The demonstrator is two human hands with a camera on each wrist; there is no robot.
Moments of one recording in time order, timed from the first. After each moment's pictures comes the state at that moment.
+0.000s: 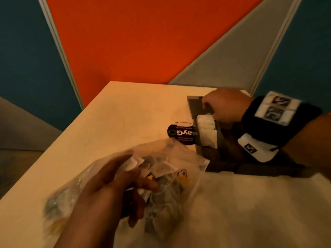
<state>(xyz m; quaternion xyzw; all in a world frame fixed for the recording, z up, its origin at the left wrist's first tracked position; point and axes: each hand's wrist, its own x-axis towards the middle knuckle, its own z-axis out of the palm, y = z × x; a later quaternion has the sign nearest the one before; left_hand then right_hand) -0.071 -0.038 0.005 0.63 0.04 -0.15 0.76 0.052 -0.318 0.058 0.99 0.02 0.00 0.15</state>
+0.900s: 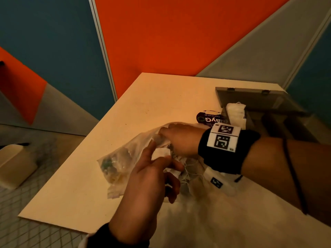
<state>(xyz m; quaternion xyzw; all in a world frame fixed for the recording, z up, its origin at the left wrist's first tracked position) -0.103 -0.022 -0.019 0.59 0.08 -0.13 0.79 0.015 -0.142 -0.021 0.96 0.22 -0.15 0.02</state>
